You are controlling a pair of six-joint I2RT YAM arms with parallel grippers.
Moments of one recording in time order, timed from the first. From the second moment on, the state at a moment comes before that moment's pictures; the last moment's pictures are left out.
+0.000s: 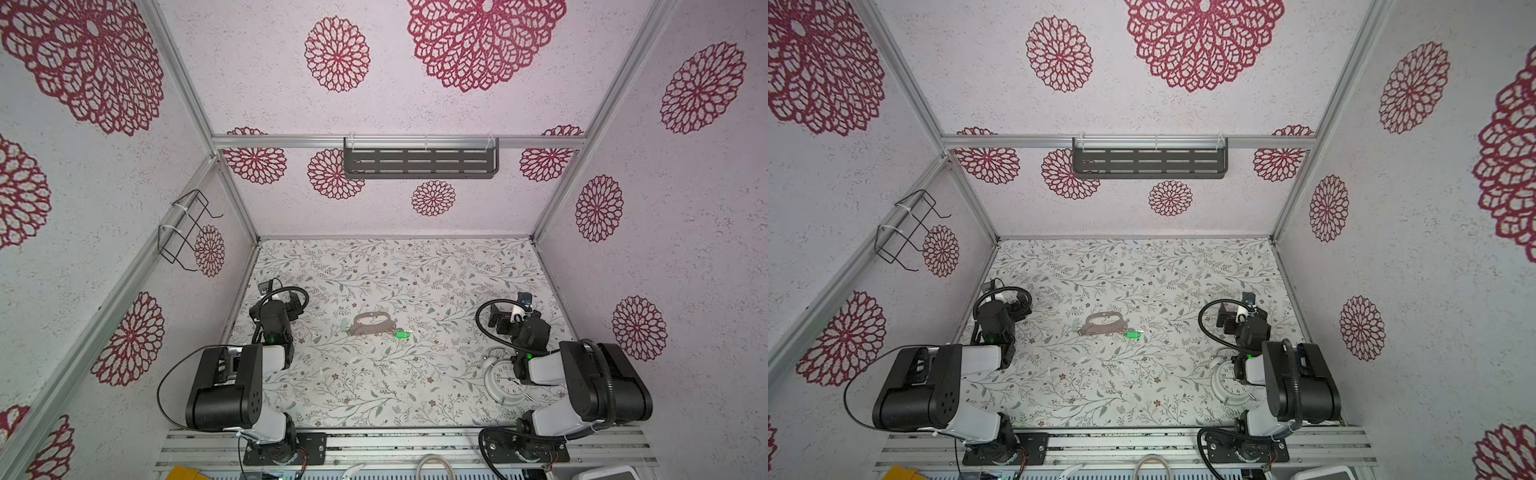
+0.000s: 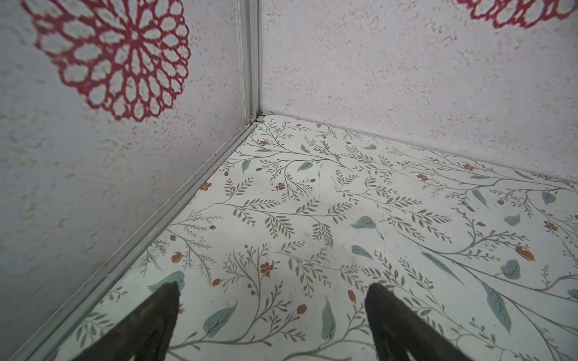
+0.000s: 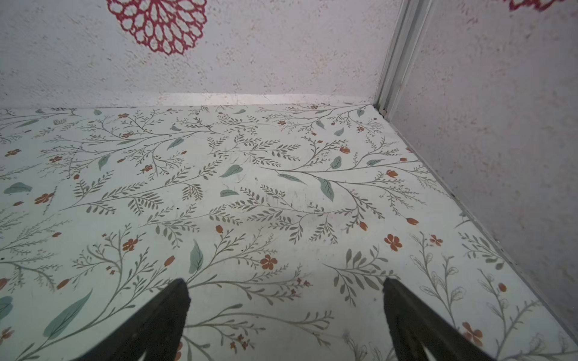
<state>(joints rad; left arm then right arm) 0.09 1.53 0.41 0.82 -0.33 -0.11 -0.02 1.53 0.24 1.04 0.02 0.01</state>
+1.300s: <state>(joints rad) 0.04 1.20 0.69 0.23 -0.25 -0.15 0.05 1.24 0.44 0.66 -0.09 0.01</state>
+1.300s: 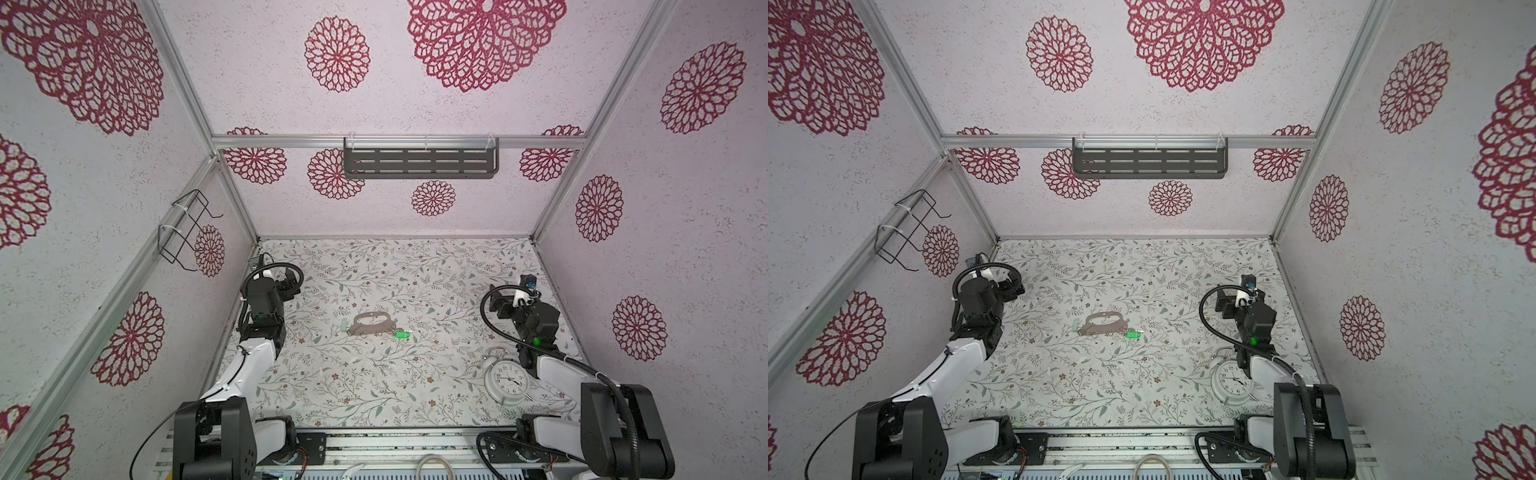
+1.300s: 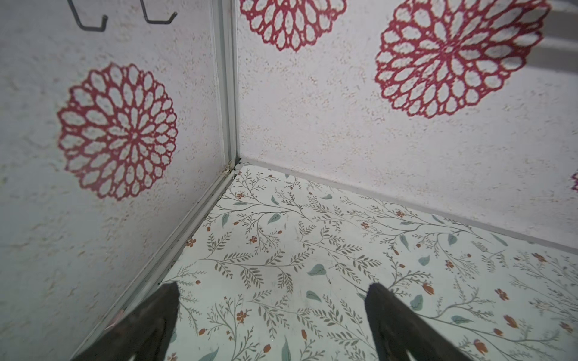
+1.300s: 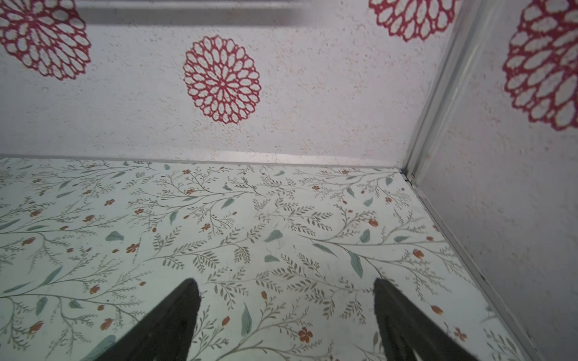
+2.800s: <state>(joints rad) -0.21 1.40 0.76 -0.28 -0.02 -0.45 0.73 2.17 1.55 -0.34 0.01 -0.18</state>
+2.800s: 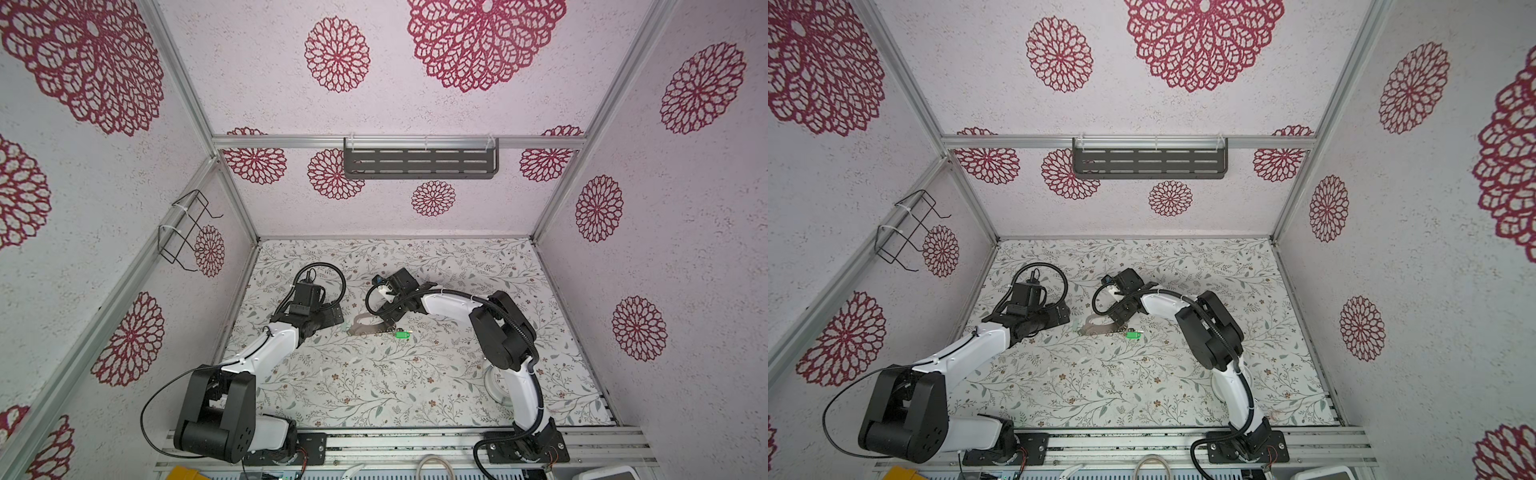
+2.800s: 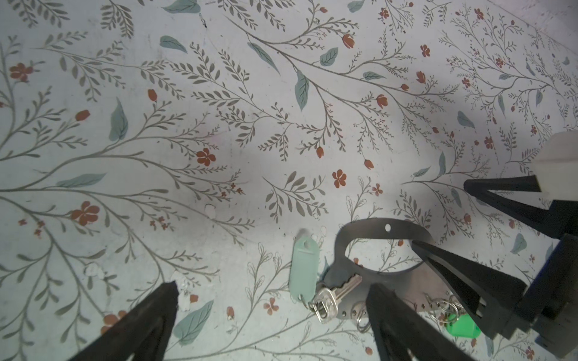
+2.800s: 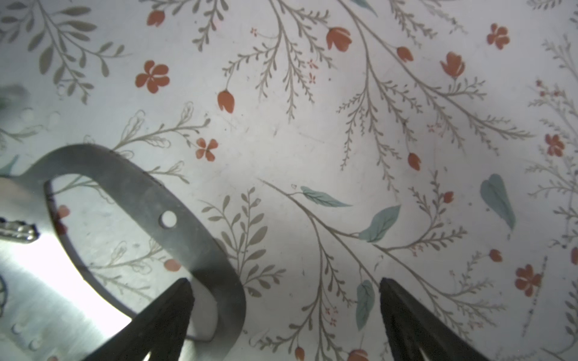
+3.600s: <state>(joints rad) -0.24 1.51 0.84 -0.27 0.01 -0.45 0.69 1.98 1.28 -0.35 0.24 0.05</state>
